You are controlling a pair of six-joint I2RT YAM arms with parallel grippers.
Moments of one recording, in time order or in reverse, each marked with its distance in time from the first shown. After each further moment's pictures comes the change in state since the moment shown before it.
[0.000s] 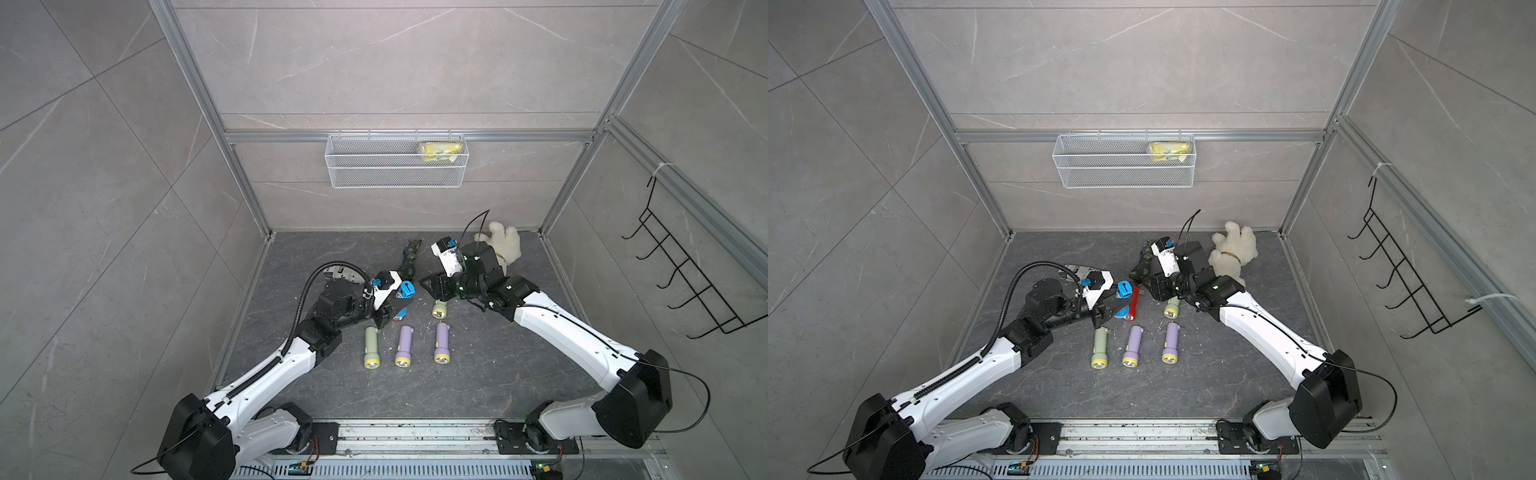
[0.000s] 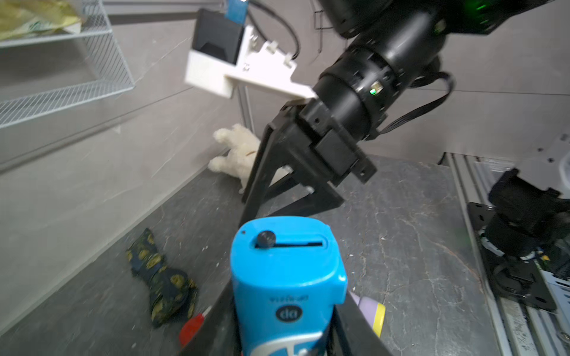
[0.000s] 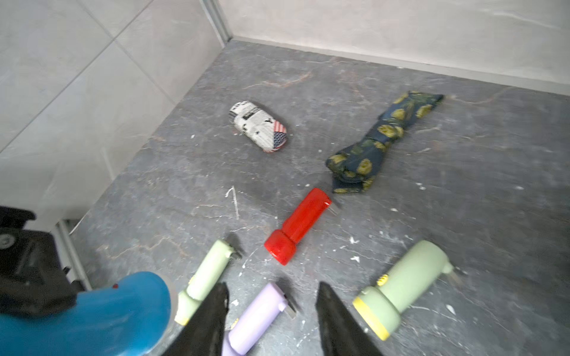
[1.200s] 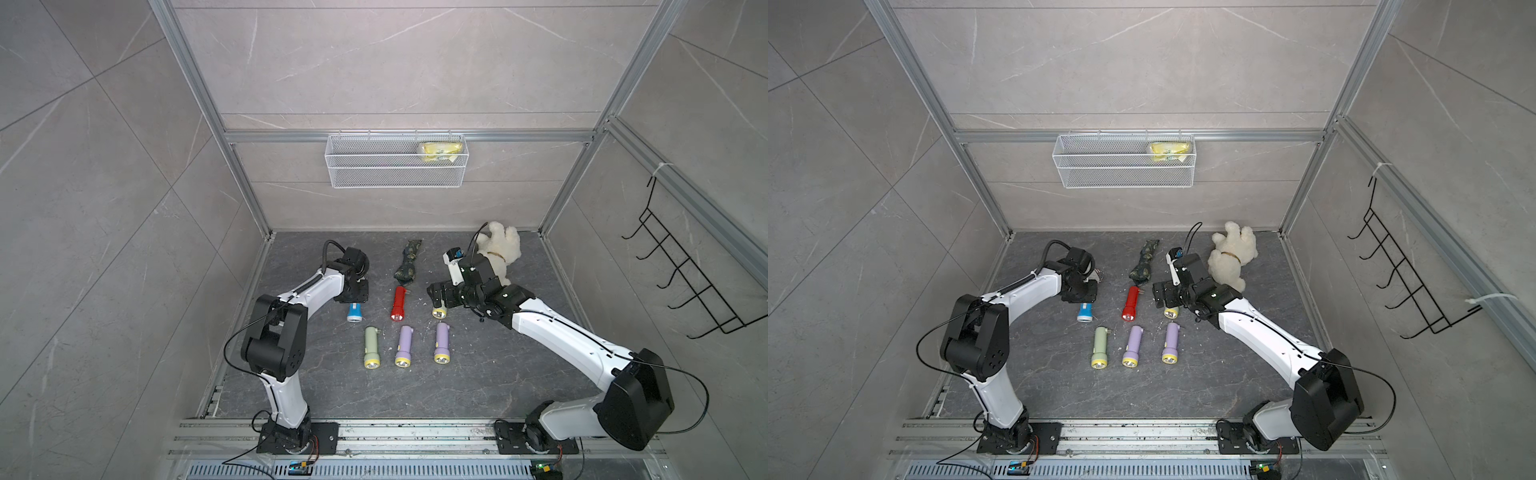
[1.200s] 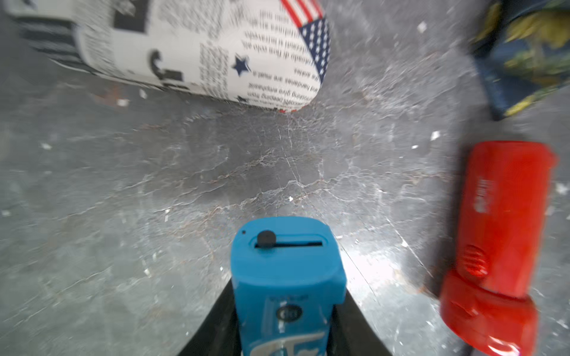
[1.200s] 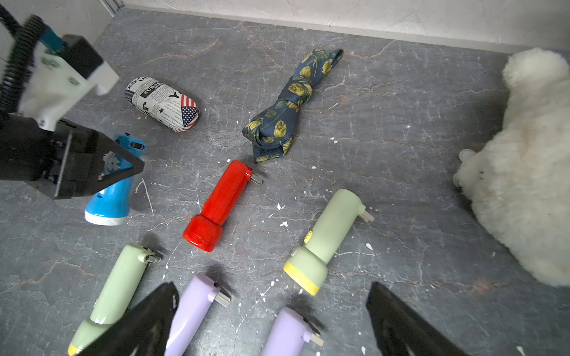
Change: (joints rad) left arm 0.246 0.731 0.568 -0.881 -0.534 -0.503; right arm 0.000 -0.014 -0.117 -0.002 0.234 0.038
